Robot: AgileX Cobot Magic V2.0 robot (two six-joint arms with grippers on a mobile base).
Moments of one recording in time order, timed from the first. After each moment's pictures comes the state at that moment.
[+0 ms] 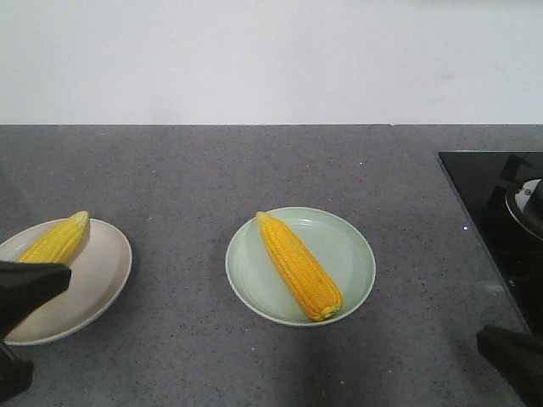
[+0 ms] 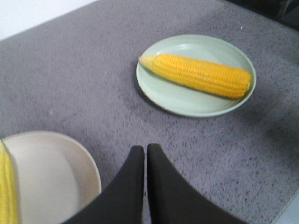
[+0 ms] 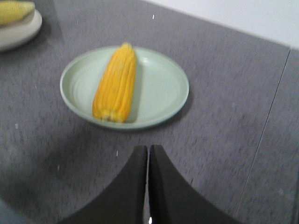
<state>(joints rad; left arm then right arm) -0.12 0.76 -0.65 -0.74 0.71 0.85 0.27 0.43 -0.40 0.40 0.55 -0.52</state>
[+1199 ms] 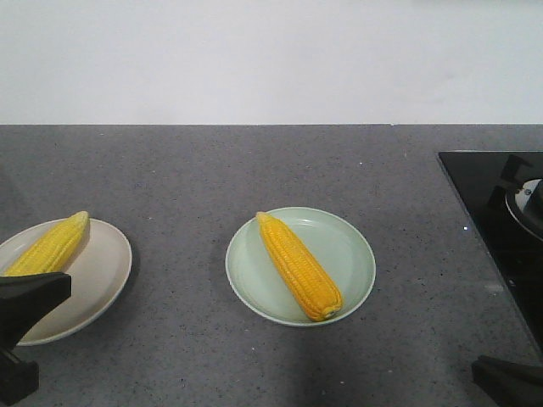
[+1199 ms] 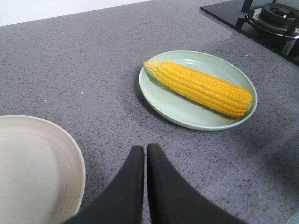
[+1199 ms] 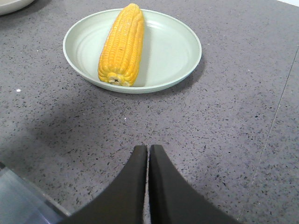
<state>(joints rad) -0.12 0.70 -0.52 -0.89 0.59 0.86 0.27 0.39 -0.32 0.40 0.57 -0.52</state>
